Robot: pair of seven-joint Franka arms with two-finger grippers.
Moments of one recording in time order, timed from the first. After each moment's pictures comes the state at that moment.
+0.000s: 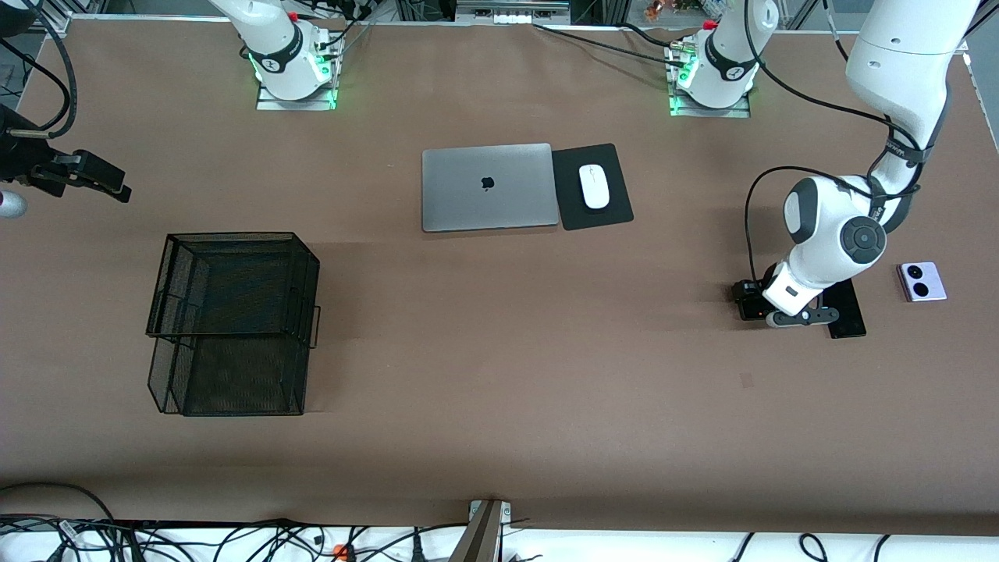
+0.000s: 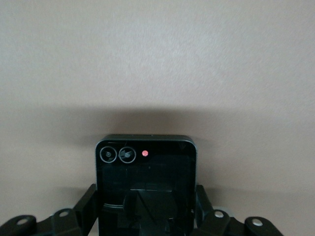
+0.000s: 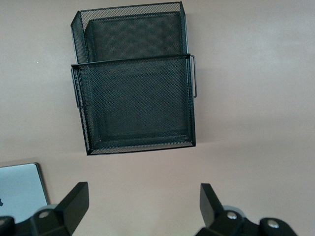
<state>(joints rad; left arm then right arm) 0.08 0.48 -0.03 -2.14 0.02 2.59 -0.06 -0.05 0.00 0.00 -1.65 -0.01 1.61 0.03</state>
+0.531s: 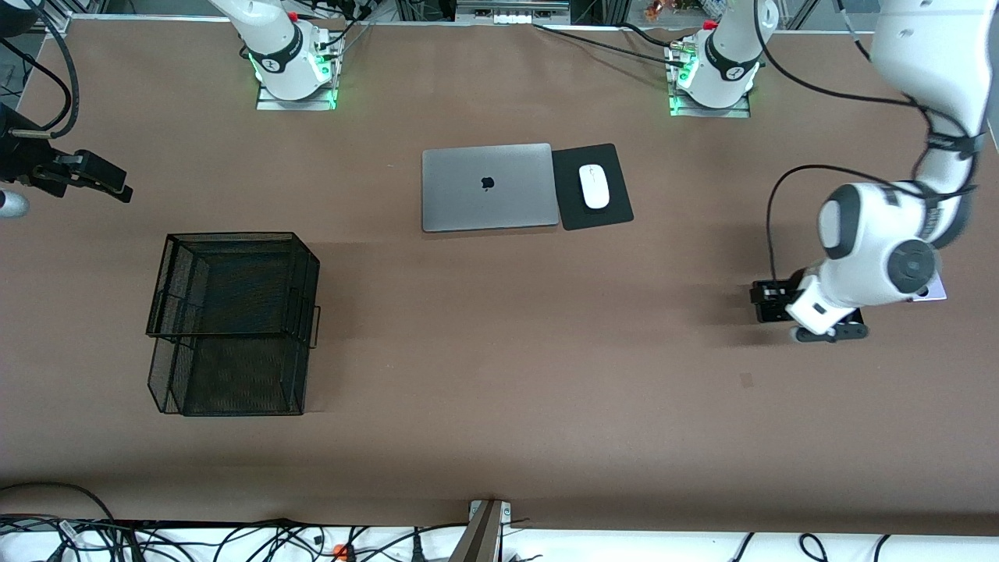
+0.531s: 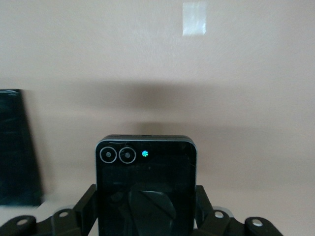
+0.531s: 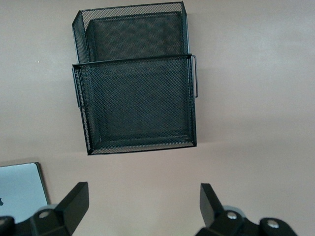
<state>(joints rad) 0.07 0.44 -0.03 -1.82 0.02 2.06 -0.06 -0.05 0.00 0.01 -1.65 -0.01 1.61 0.03</state>
